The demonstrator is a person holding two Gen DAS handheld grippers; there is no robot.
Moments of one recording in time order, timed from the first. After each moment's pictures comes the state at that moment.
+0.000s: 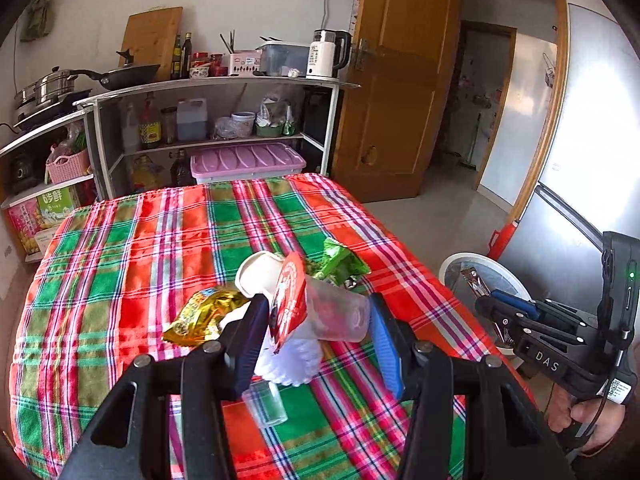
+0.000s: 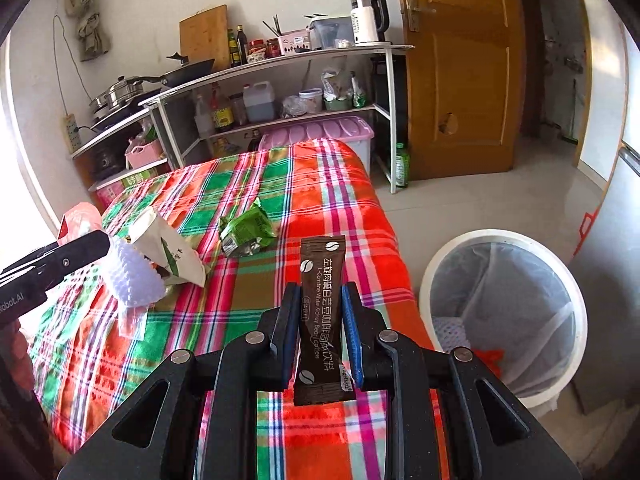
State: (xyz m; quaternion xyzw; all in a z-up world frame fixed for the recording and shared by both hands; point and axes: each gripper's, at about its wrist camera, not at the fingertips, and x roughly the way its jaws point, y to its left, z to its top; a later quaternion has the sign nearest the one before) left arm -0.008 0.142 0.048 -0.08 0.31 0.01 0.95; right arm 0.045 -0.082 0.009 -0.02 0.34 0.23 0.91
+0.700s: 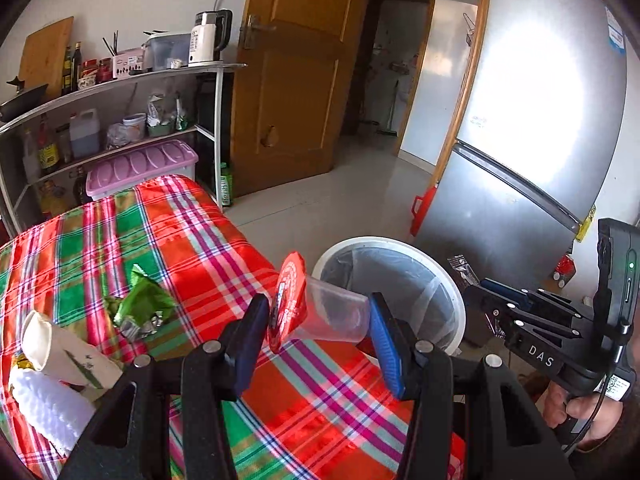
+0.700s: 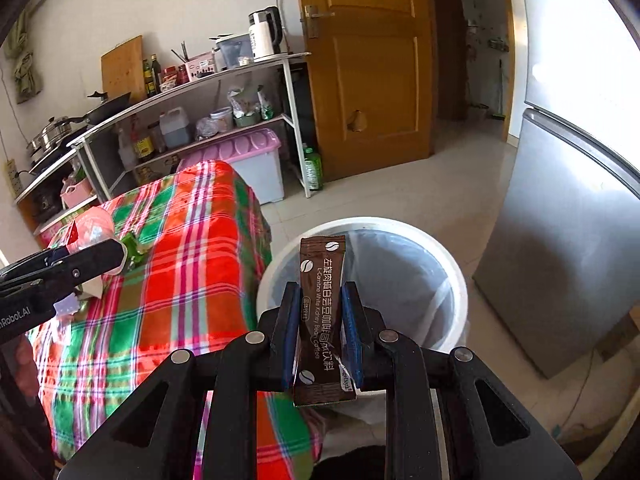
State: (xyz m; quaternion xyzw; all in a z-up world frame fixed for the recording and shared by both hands) left arm 0.061 -0.002 0.046 -0.04 0.33 -0.15 0.93; right arm 0.054 -0.220 0.017 0.02 0.34 0.10 0.93
